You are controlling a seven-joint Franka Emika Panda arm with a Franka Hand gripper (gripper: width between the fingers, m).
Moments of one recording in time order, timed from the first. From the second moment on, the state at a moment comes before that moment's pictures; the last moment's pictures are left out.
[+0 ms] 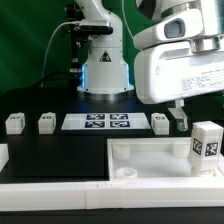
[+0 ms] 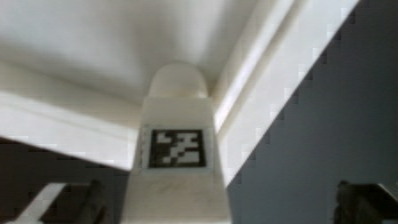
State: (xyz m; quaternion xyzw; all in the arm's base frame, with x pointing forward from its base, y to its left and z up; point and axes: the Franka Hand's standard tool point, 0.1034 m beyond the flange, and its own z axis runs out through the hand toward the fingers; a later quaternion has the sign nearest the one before) arm 0.606 0.123 0.094 -0.98 -0.20 -0.07 0.05
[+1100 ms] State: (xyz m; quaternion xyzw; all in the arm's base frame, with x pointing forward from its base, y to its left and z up) arm 0.618 0.118 0.094 -0.98 -0.17 0.03 0.05
